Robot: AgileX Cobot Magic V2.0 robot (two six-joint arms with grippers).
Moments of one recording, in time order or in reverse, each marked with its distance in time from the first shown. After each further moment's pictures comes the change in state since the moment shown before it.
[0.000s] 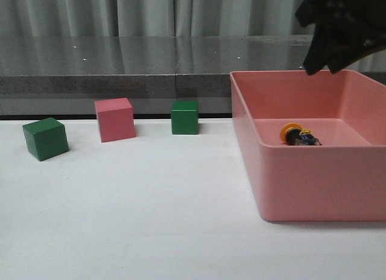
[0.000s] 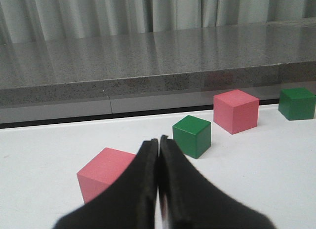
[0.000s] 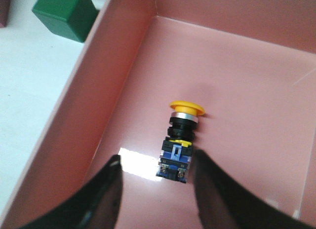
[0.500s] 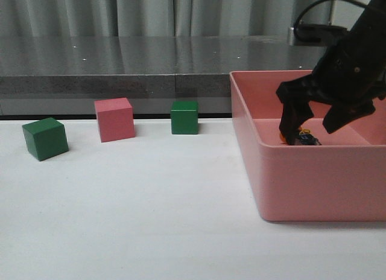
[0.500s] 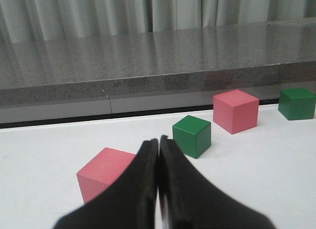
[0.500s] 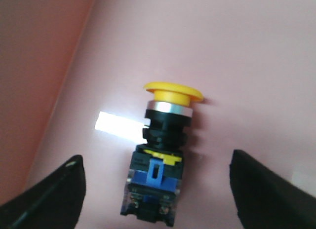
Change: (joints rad) left arm 0.000 0.000 0.000 0.000 0.000 0.000; right arm 0.000 0.266 -0.010 0.000 -0.113 -0.004
